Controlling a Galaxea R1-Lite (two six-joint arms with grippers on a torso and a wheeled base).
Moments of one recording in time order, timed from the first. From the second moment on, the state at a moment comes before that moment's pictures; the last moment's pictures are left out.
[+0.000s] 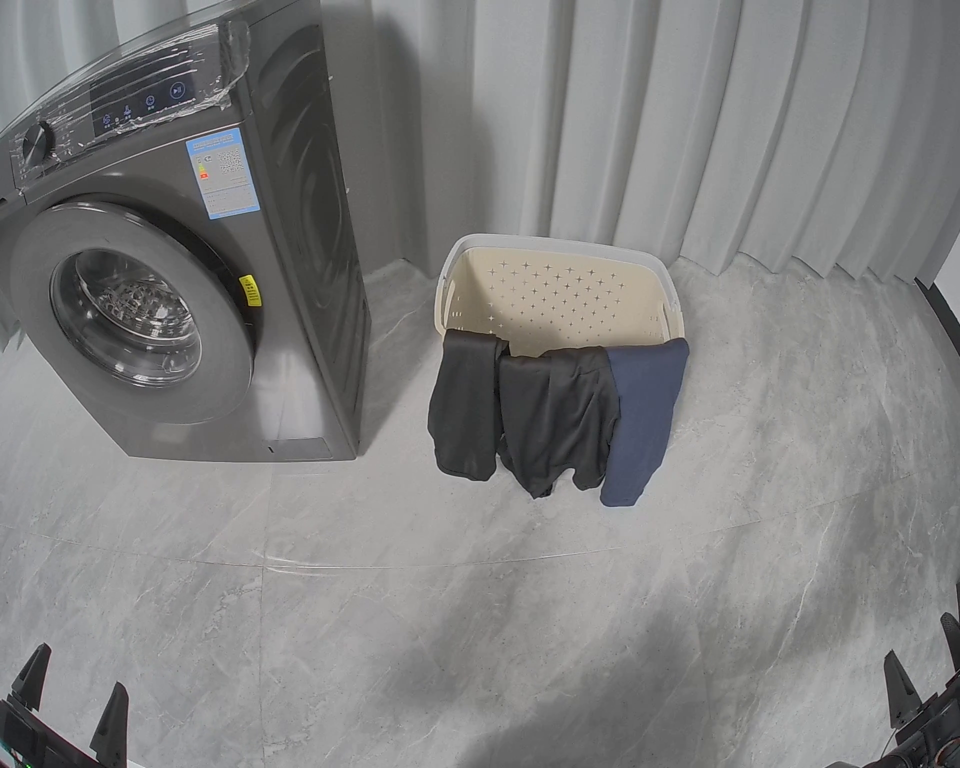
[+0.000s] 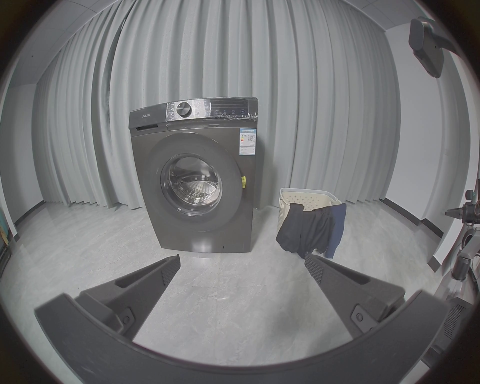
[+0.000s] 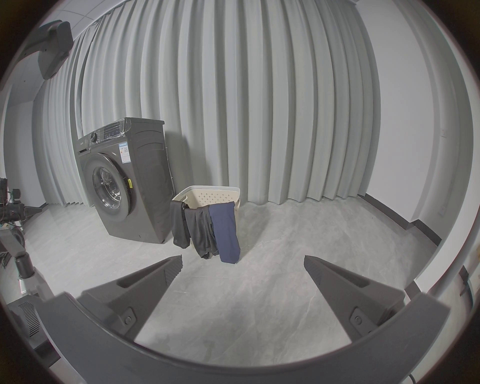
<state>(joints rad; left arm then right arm) 0.00 0.02 -0.02 0.00 0.00 -0.02 0.00 0.02 -0.02 0.00 0.02 0.00</state>
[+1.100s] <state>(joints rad) 0.00 0.02 -0.02 0.00 0.01 -0.02 0.00 0.02 -0.02 0.00 0.02 0.00</state>
